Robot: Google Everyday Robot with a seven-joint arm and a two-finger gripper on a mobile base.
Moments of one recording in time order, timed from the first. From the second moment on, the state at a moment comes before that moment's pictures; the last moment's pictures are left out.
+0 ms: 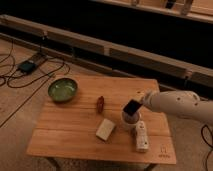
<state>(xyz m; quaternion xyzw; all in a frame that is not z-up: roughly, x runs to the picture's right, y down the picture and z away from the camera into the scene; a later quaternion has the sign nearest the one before) 0.183 0.073 0.725 -0.13 -0.04 0.86 0.50</state>
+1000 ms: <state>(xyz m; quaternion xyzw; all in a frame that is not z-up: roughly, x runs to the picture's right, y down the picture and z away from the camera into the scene) 0.173 0.072 0.722 -0.14 -0.03 0.85 0.51</state>
